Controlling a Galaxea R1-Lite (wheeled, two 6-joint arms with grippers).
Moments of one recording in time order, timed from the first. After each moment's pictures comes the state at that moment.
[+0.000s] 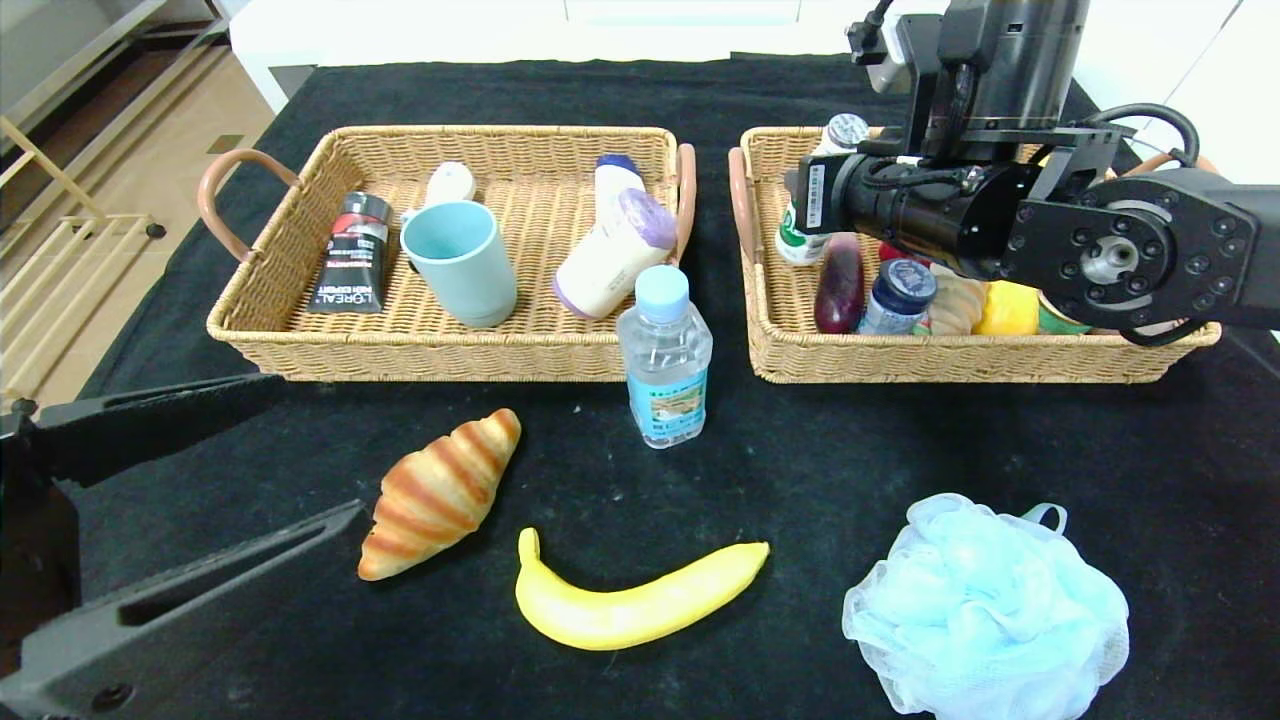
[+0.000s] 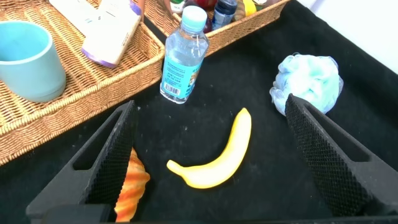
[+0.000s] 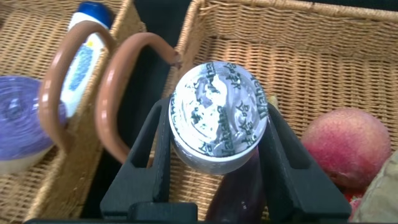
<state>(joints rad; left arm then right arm) -0.48 0.92 -0.60 -0.36 -0.29 0.07 0.54 2.00 -1.84 -0.17 -0.34 -0.01</state>
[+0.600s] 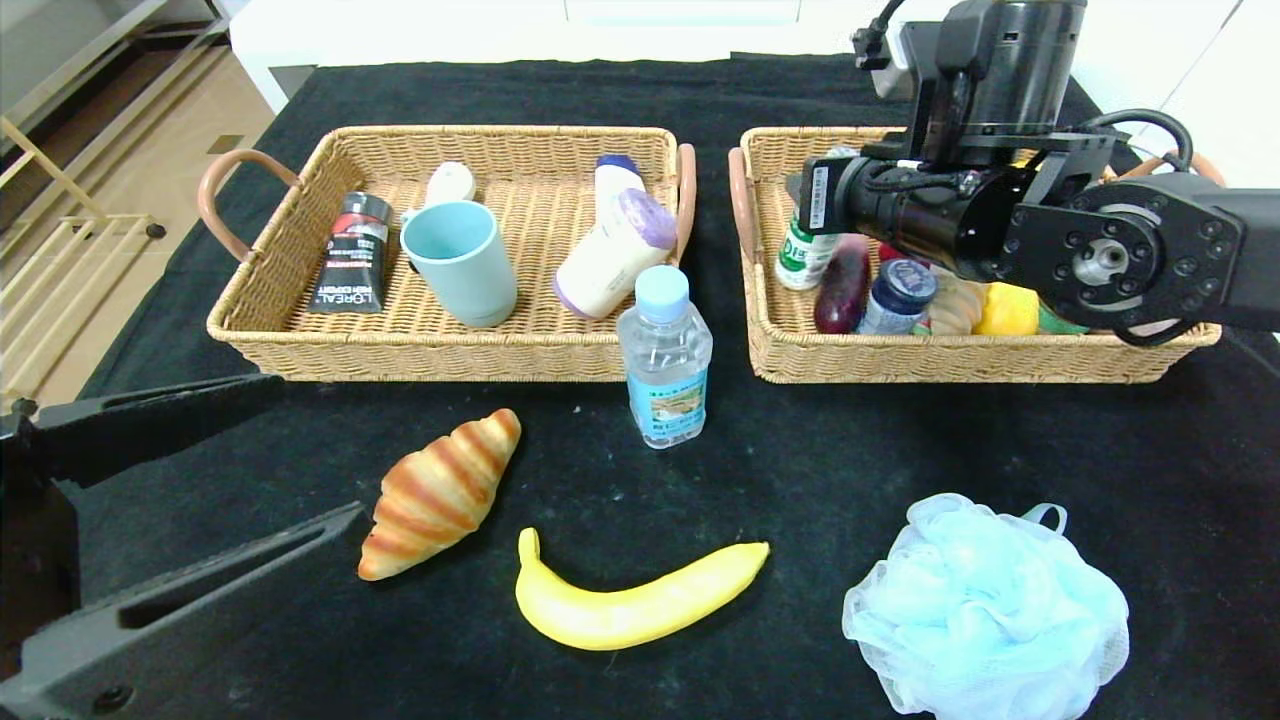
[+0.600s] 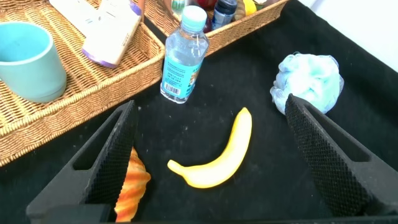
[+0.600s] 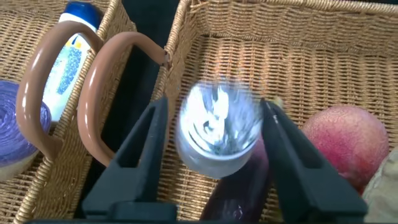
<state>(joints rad) -0.48 0.92 -0.60 -0.36 -0.29 0.07 0.53 2.02 -1.85 -0.17 -0.34 0.00</state>
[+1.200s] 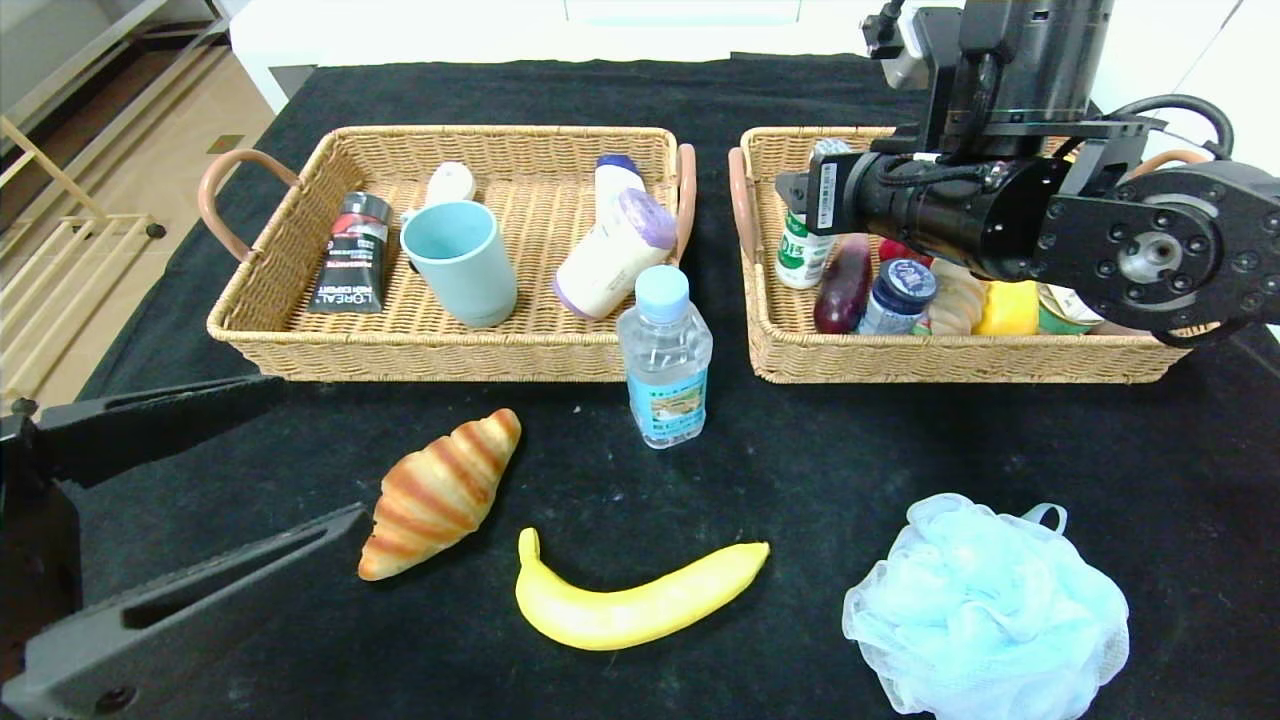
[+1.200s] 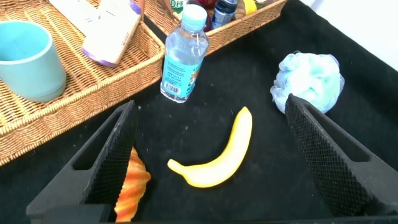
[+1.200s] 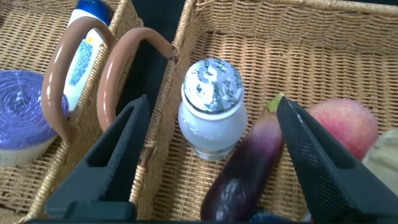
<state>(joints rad) -0.48 0.92 -0.60 -0.36 -0.29 0.07 0.55 1.96 -1.79 -0.15 -0.35 0.00</state>
